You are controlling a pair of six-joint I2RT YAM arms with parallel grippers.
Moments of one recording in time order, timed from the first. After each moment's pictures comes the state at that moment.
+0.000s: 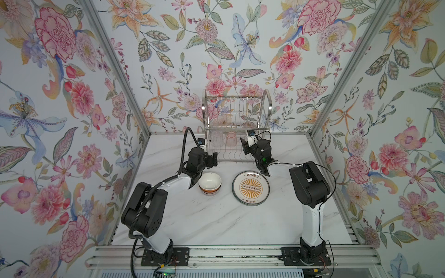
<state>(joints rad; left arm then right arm) -0.41 1.63 0.93 0.30 -0.08 -0.24 0.45 2.06 1.25 0.74 0.03 -0.14</state>
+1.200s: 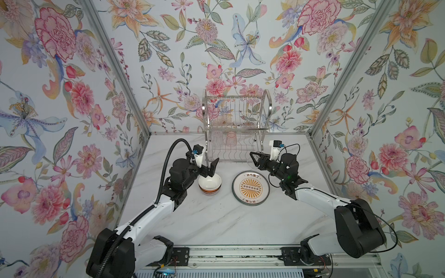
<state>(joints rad) -0.46 1.16 0.69 0.37 0.15 0.05 0.38 1.43 0.73 0.53 -0.34 0.67</state>
